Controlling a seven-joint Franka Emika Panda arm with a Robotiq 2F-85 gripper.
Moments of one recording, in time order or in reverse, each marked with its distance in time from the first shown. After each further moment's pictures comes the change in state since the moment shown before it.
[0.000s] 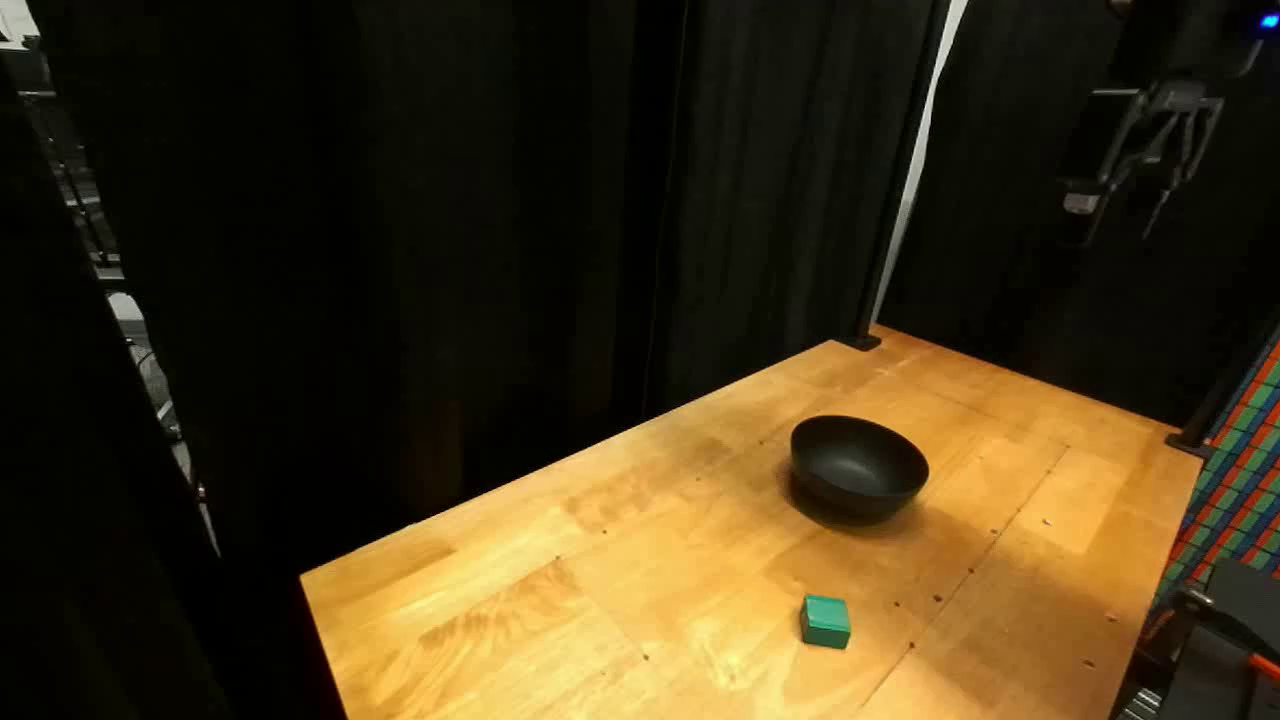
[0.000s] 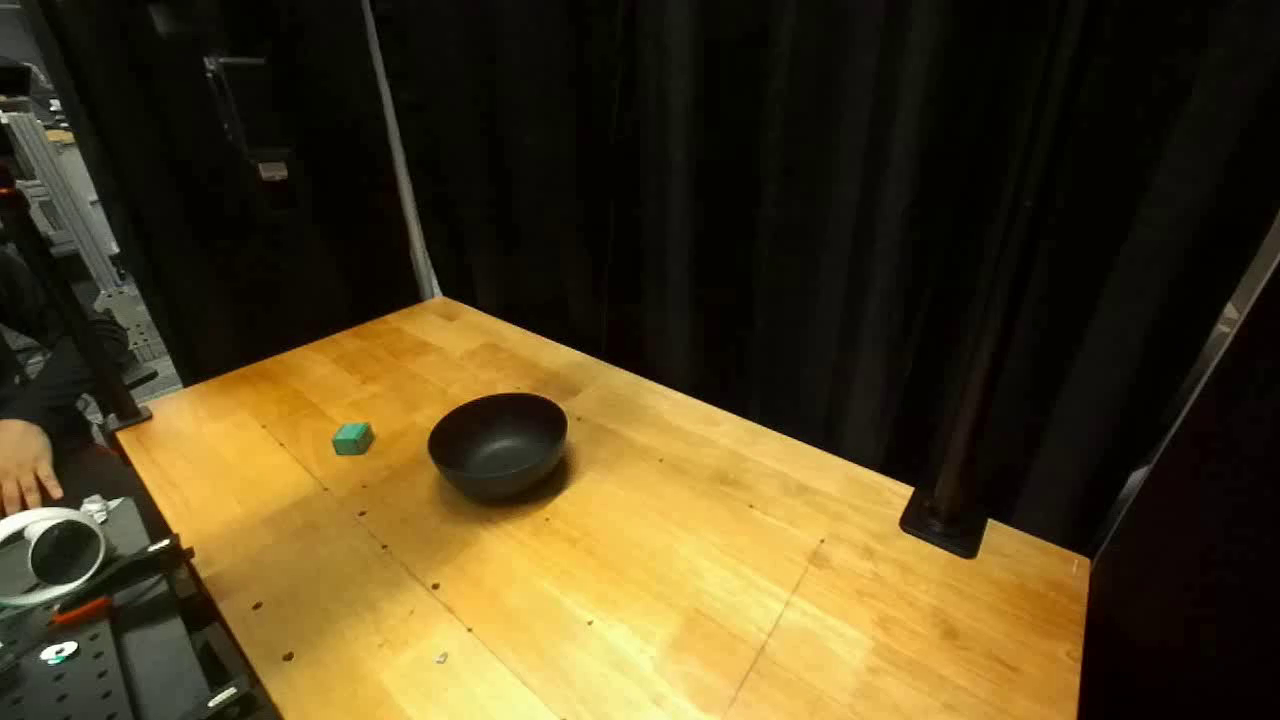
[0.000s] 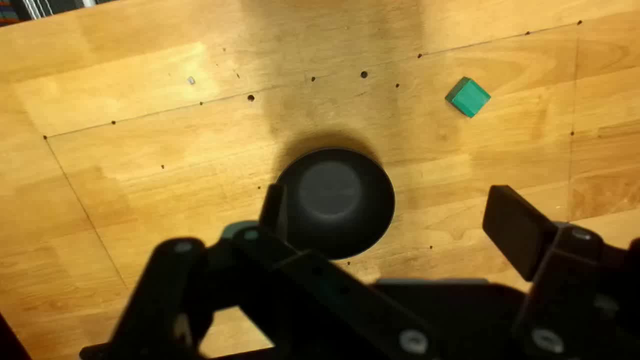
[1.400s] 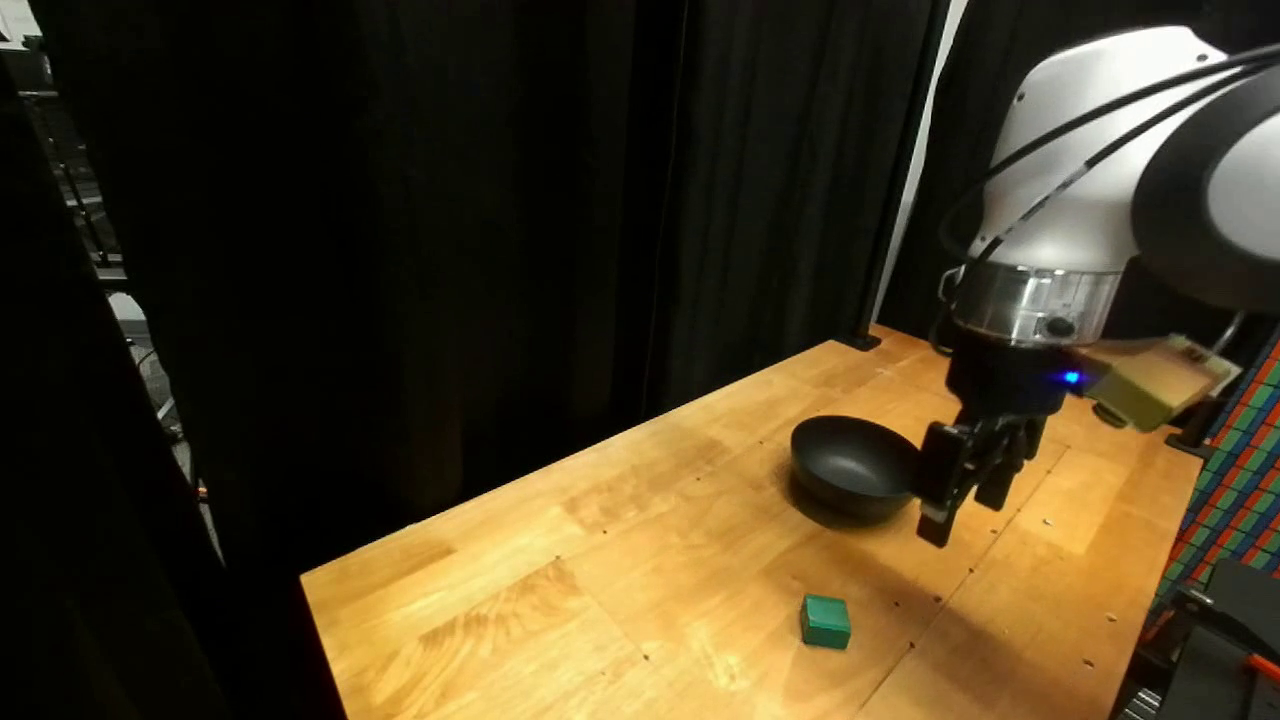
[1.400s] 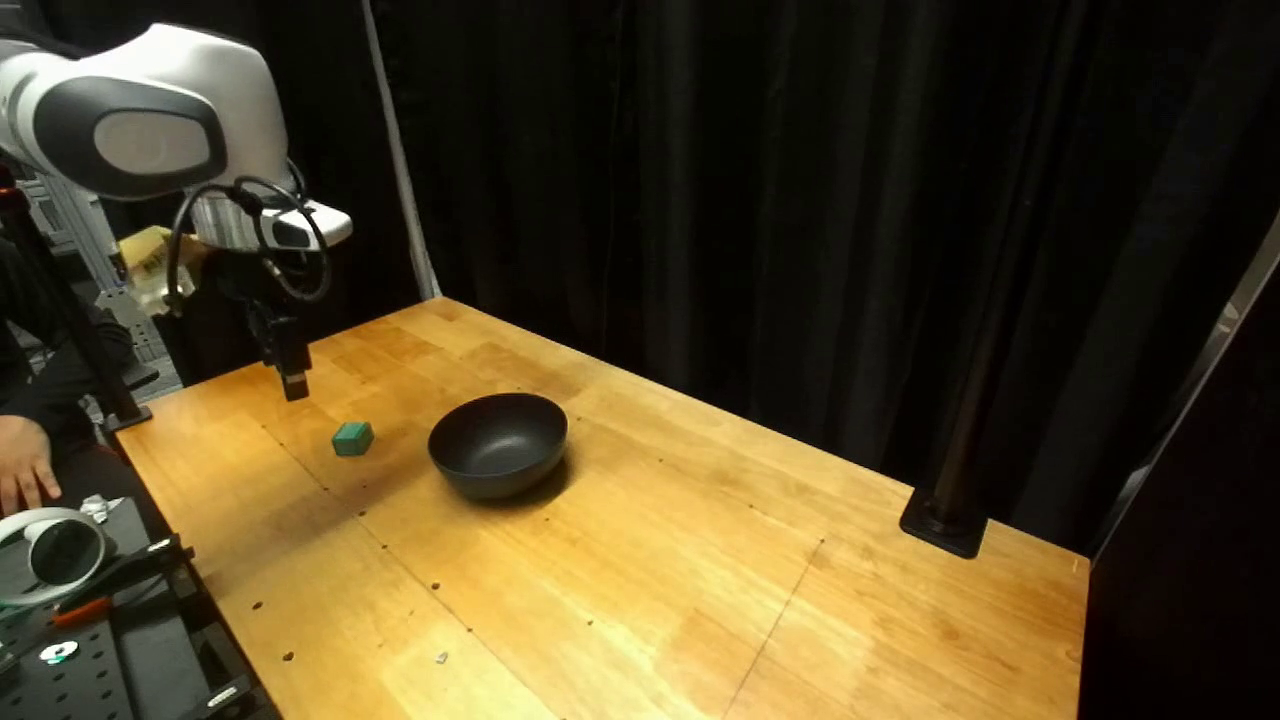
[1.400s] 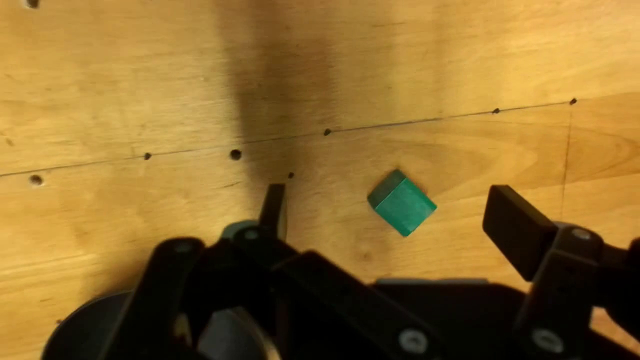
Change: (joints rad) arm 0.158 0.391 0.156 -0.245 0.158 0.585 0.078
